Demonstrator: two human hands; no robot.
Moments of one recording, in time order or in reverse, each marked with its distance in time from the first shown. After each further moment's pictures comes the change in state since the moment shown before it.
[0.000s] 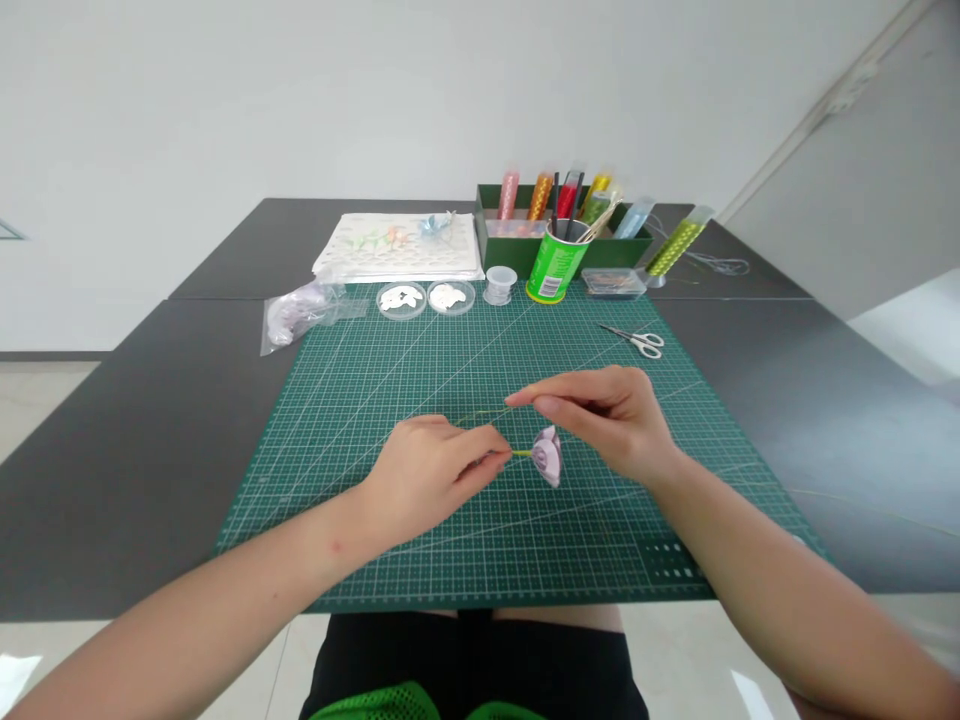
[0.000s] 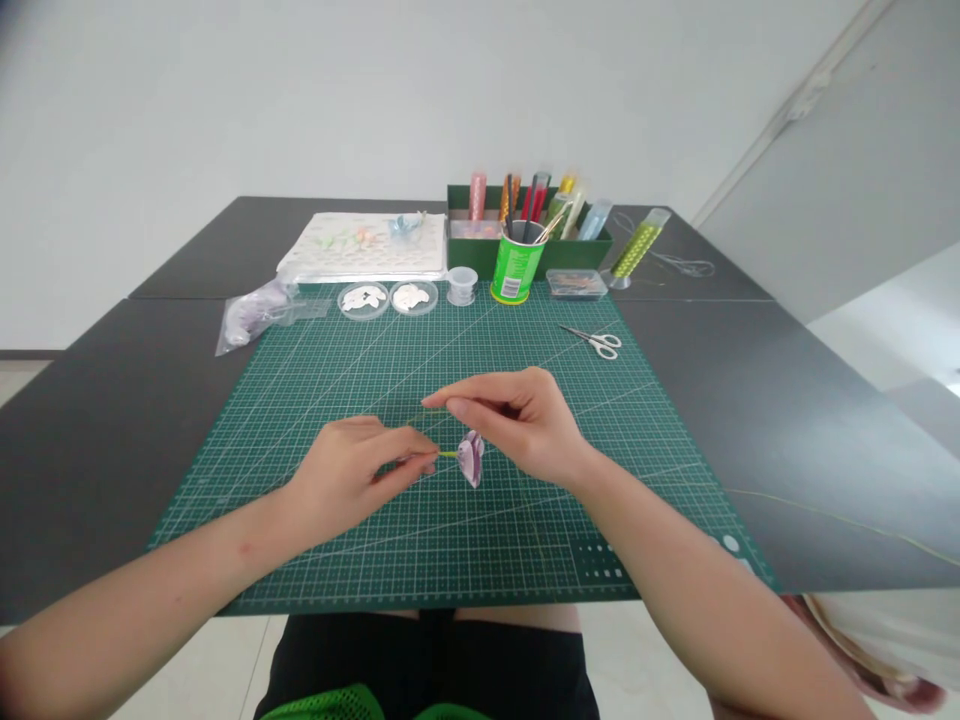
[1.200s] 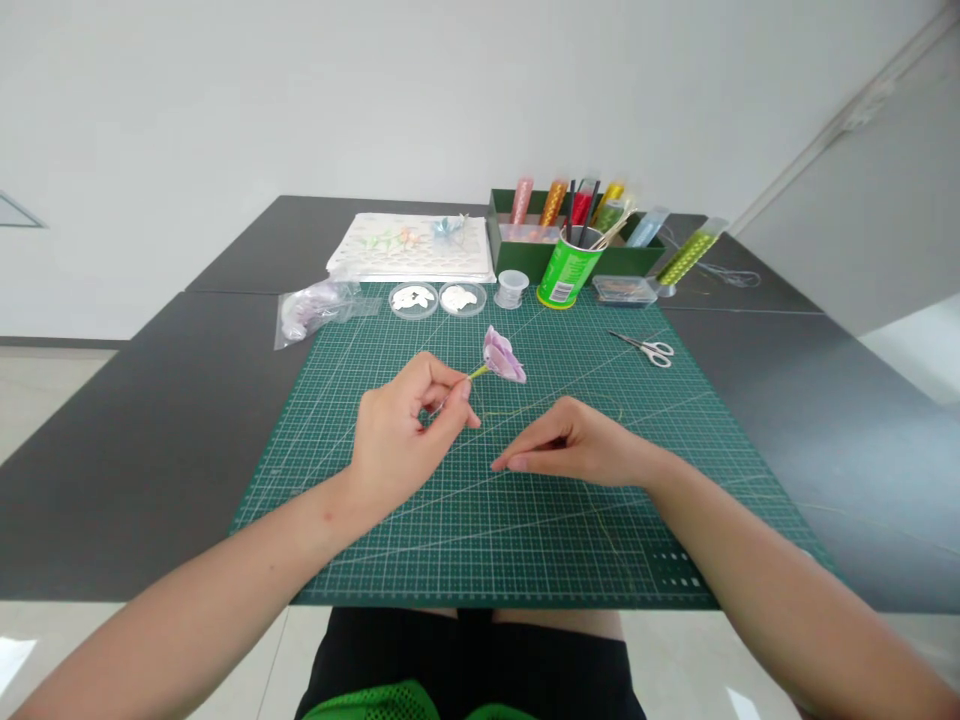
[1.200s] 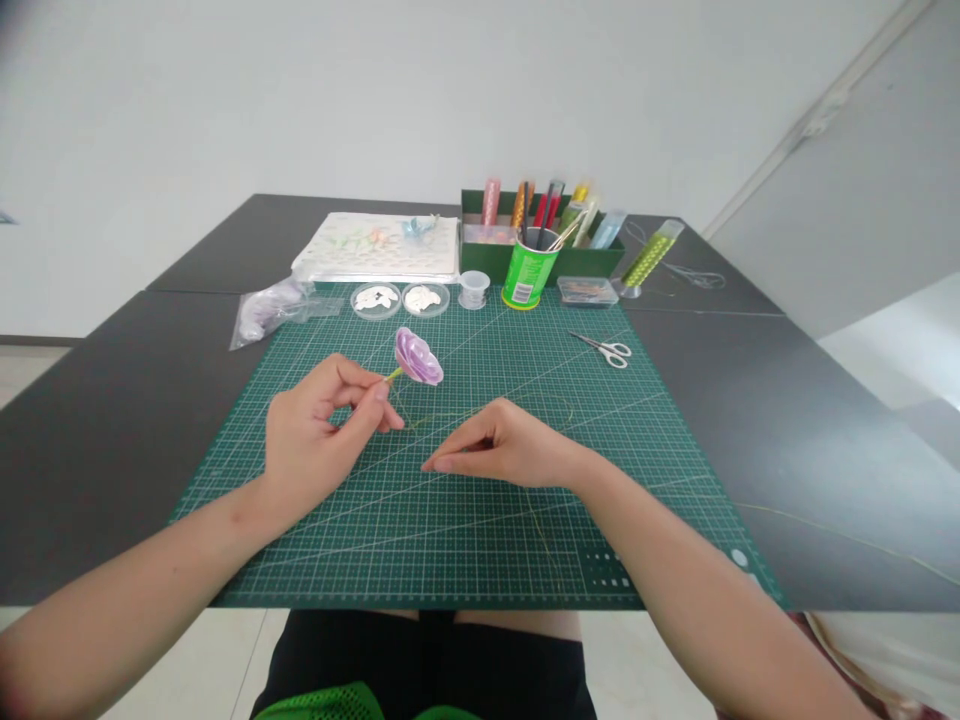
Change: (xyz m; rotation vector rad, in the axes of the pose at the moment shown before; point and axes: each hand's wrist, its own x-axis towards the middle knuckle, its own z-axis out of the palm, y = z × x) left_hand 0.008 0.007 -0.028 -0.150 0.411 -0.372; right_hand 0.009 0.022 0.005 0.067 -0.590 0.151
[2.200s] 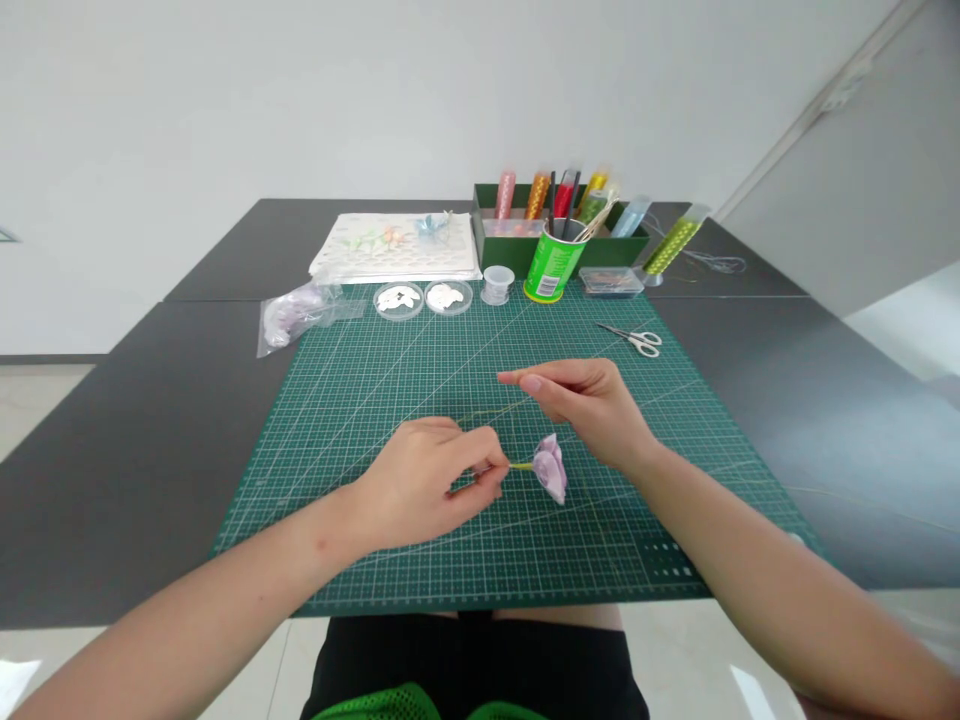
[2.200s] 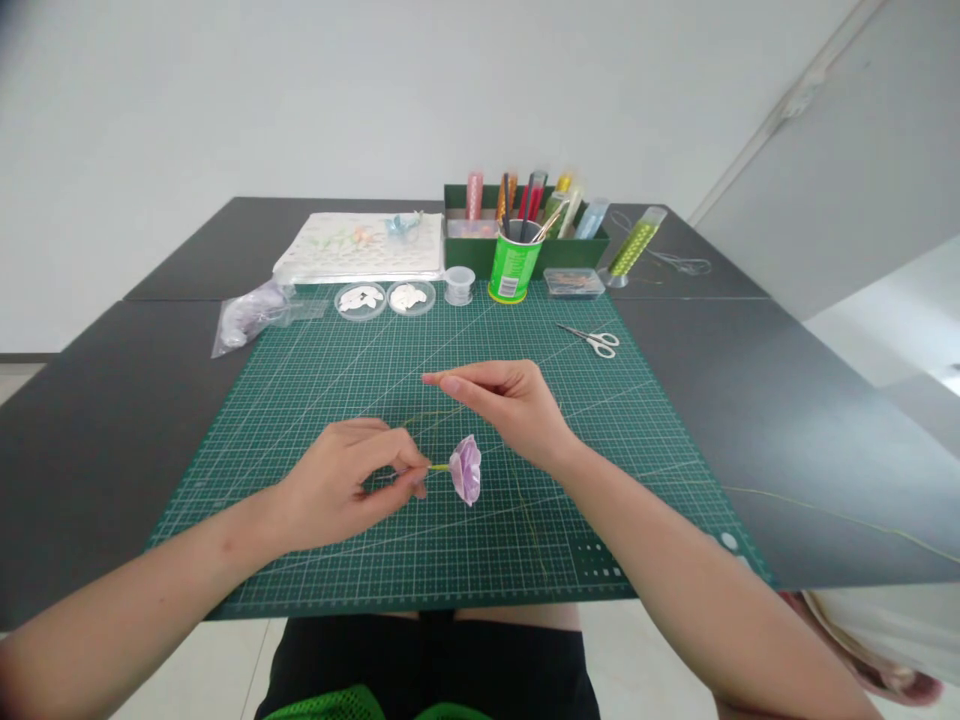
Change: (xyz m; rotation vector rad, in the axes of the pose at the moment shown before) left_hand -0.008 -0.005 0.011 -0.034 -0.516 0.352; right_hand 0.002 0.000 0.002 0.171 0.684 -0.014
